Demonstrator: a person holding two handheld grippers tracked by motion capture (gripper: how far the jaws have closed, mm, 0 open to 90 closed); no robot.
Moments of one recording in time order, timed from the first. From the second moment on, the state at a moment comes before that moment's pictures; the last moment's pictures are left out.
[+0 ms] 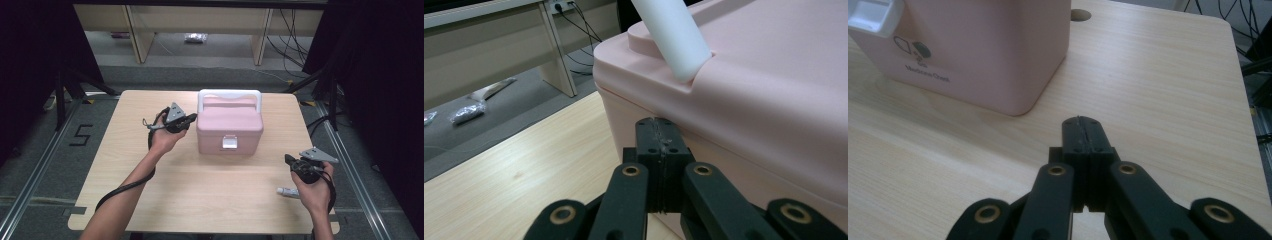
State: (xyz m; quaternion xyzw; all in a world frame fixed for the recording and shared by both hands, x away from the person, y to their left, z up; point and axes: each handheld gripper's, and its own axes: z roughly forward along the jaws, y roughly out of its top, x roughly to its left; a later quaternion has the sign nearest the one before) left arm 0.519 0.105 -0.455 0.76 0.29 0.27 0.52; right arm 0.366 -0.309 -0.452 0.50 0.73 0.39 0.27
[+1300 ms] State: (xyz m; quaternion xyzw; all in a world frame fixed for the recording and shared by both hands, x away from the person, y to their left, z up) left arm 0.530 0.020 -0.453 0.77 0.27 0.25 0.52; right arm 0.421 -0.345 -0.442 0.55 0.70 0.36 0.28
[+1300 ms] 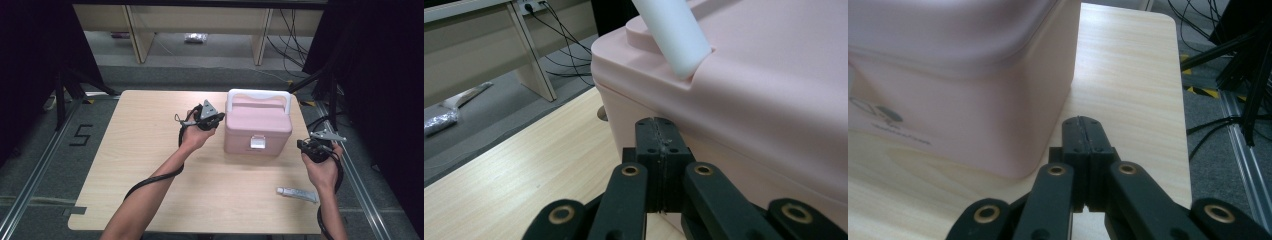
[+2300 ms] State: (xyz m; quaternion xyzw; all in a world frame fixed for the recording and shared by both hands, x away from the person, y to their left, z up) left arm 0.510 0.020 -0.465 0.80 0.26 0.21 0.50; right arm 0.466 -0.330 -0.438 0.54 0.72 0.37 0.26
